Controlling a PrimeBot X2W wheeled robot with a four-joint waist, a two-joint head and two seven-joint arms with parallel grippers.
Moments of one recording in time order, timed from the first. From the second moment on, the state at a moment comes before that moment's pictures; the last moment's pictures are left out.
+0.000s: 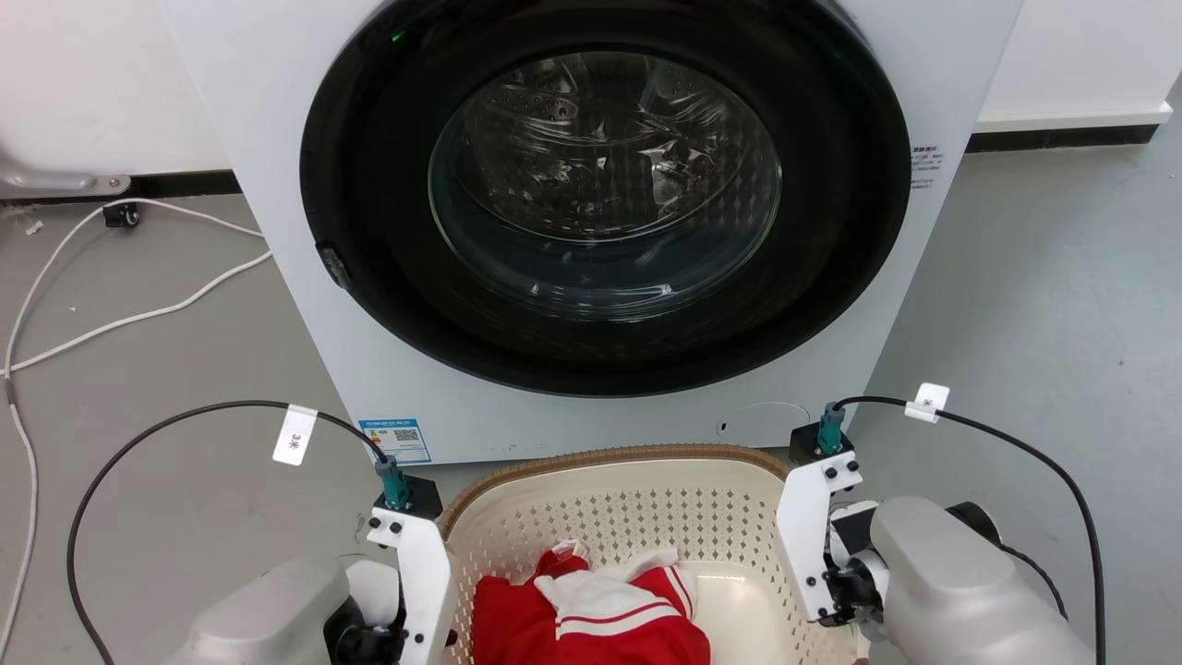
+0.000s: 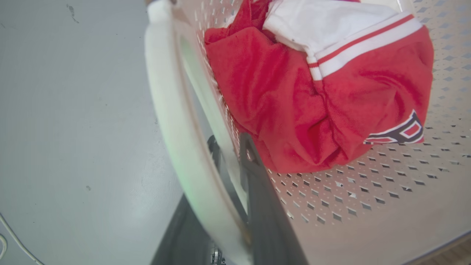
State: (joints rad) left arm -0.67 0.45 -1.27 0.76 -1.28 -0.12 0.56; right arm -0.71 -0.05 0.72 1.21 0.57 0.12 0.60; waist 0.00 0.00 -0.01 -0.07
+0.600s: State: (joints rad) left arm -0.68 0.45 -1.27 0.76 -1.28 -0.12 0.56; right arm -0.72 -0.05 0.76 1.22 0.63 0.12 0.58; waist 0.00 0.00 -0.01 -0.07
